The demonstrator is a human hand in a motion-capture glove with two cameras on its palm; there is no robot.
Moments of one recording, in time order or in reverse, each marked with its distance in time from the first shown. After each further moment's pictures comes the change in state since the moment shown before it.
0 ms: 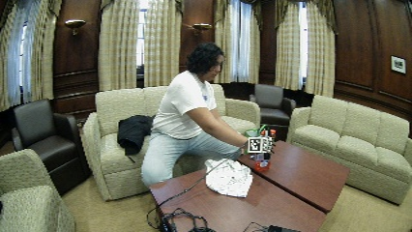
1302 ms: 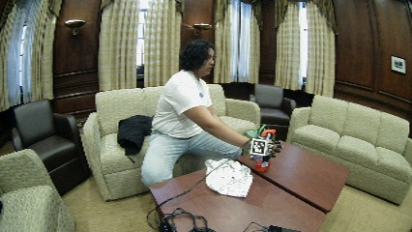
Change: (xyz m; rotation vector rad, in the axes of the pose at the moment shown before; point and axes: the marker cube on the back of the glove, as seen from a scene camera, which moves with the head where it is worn) arm 0.006 0.019 -0.012 -0.337 -0.002 0.138
